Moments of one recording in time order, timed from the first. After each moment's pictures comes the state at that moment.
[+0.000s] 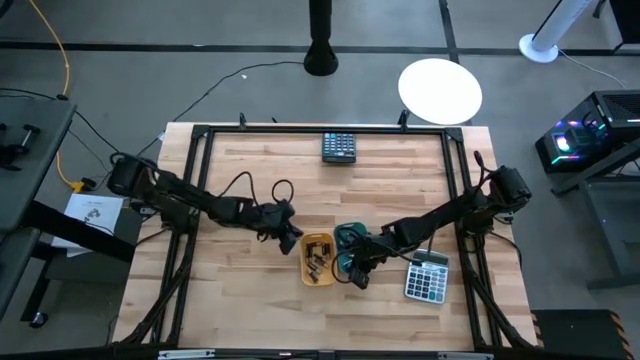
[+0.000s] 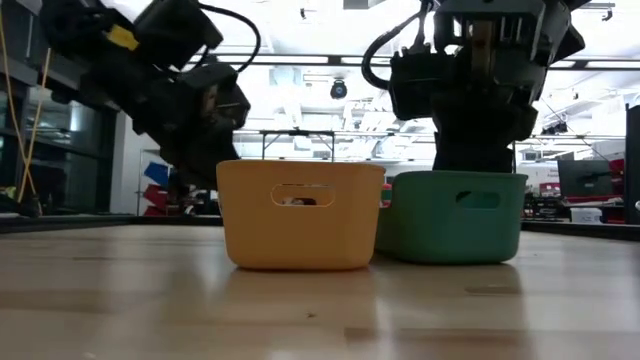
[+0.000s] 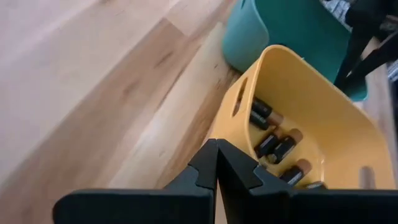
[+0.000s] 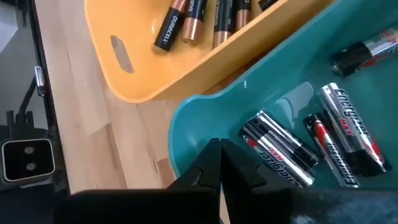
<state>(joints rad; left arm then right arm) -0.12 1.54 0.56 0.29 -0.07 -0.73 0.32 1.72 0.90 -0.09 -0.09 0.83</state>
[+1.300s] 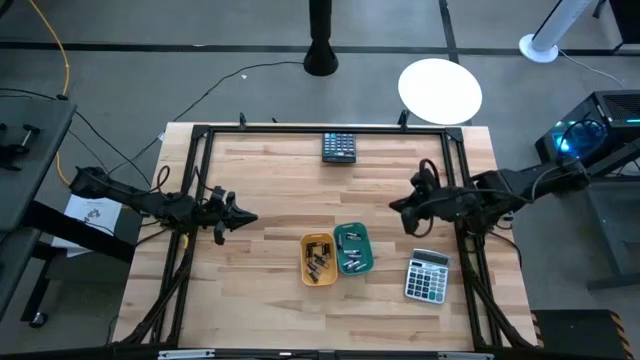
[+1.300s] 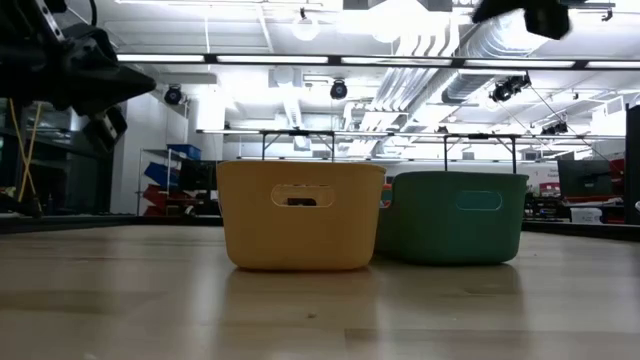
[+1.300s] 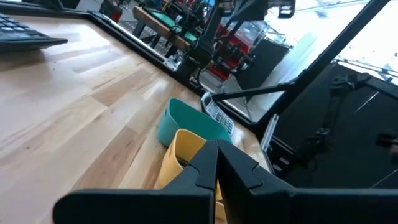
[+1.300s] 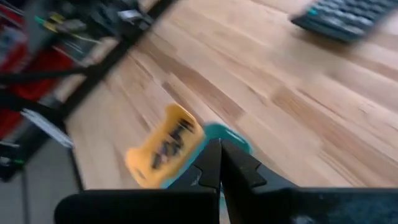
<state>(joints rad) -0.29 0.28 0.01 0.21 -0.30 -0.62 0.33 1.00 1.05 -0.77 0.44 1.00</state>
